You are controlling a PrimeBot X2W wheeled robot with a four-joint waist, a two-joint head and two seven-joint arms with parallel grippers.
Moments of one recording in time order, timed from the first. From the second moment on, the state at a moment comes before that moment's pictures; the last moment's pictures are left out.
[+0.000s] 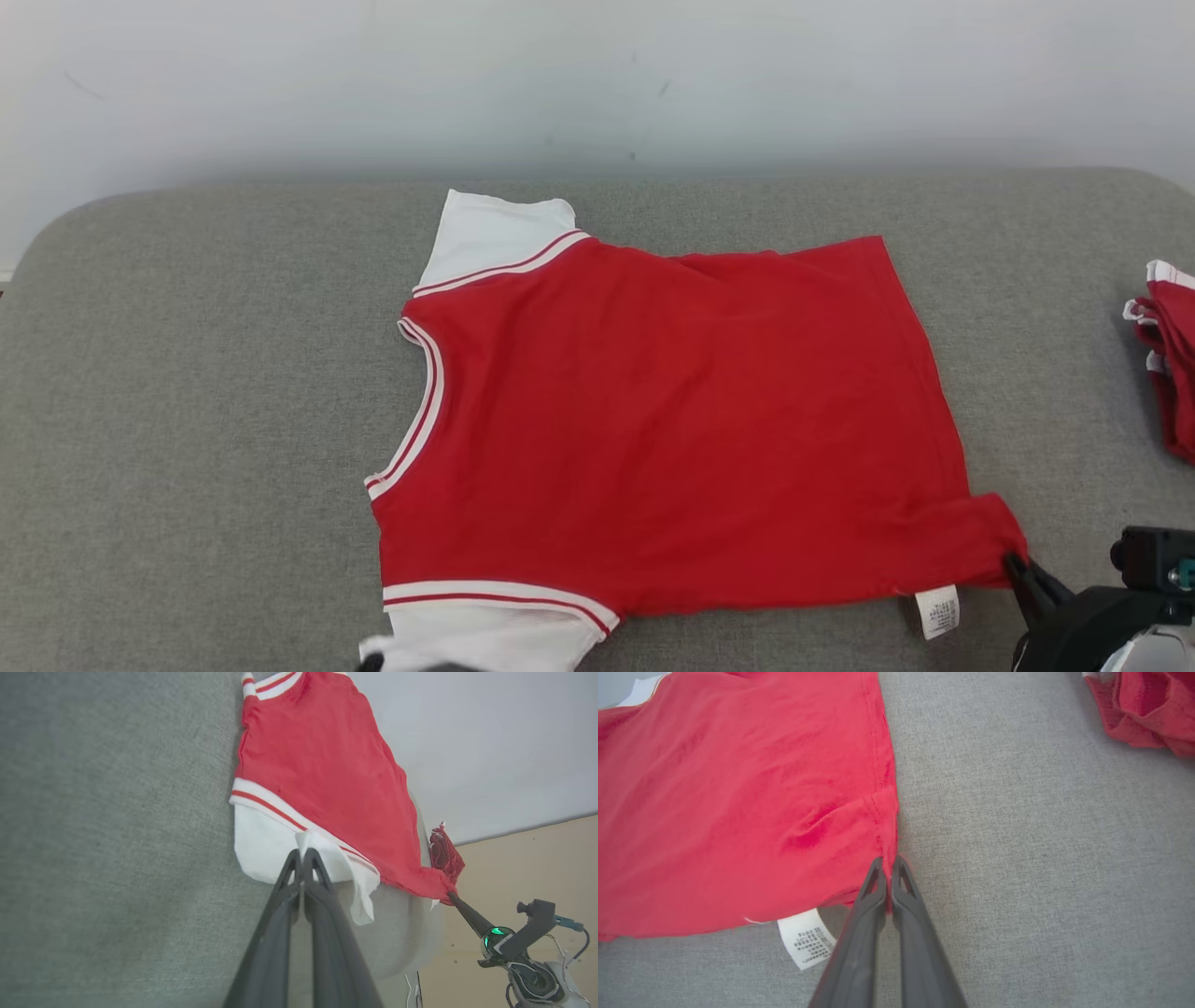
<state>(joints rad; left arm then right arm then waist) 0.01 0.67 -0.69 0.00 -1.53 -0.13 -0.19 0.04 -0.18 -0.14 0.06 0.34 0.13 0.47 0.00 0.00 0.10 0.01</state>
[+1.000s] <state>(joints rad) -0.51 0.47 -0.67 0.23 -0.93 -0.03 -0.26 -0.20 -0.14 -0.16 0.07 0.26 0.13 0.28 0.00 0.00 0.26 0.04</state>
